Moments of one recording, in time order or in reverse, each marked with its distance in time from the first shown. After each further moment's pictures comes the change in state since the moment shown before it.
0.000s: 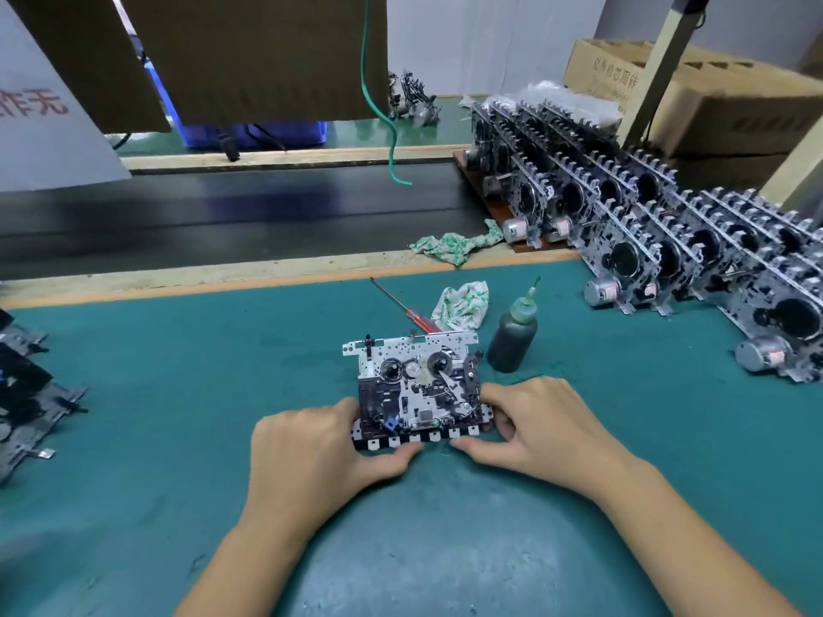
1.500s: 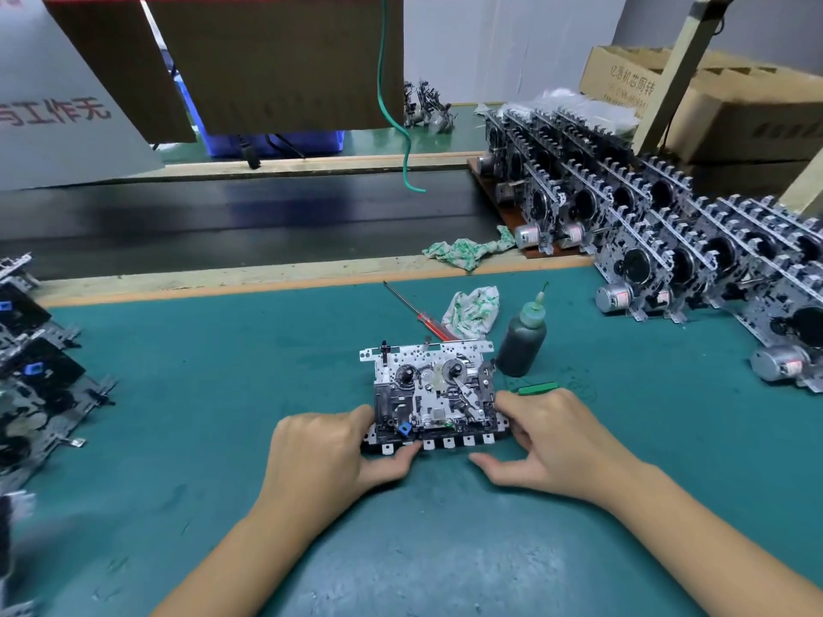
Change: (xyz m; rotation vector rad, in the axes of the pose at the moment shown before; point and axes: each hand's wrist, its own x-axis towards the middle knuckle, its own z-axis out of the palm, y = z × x) left_hand -0.004 -0.006 0.005 -0.021 0.089 0.163; right_hand -0.008 0.005 0.005 0.054 0.246 -0.245
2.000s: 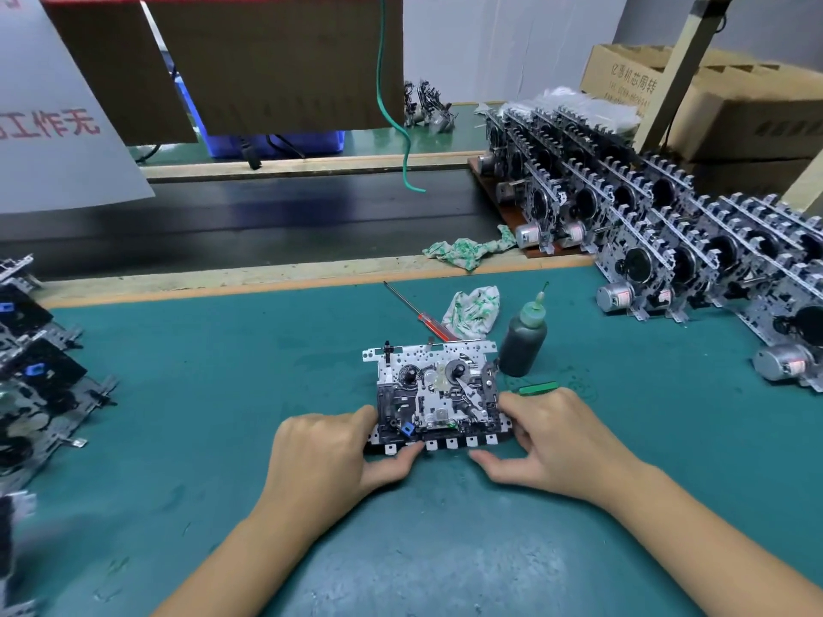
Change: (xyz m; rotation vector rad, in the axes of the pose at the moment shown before) left_hand 0.000 0.001 -0.001 0.008 0.021 0.045; right_hand -0.001 0.001 0.002 0.004 0.031 0.023
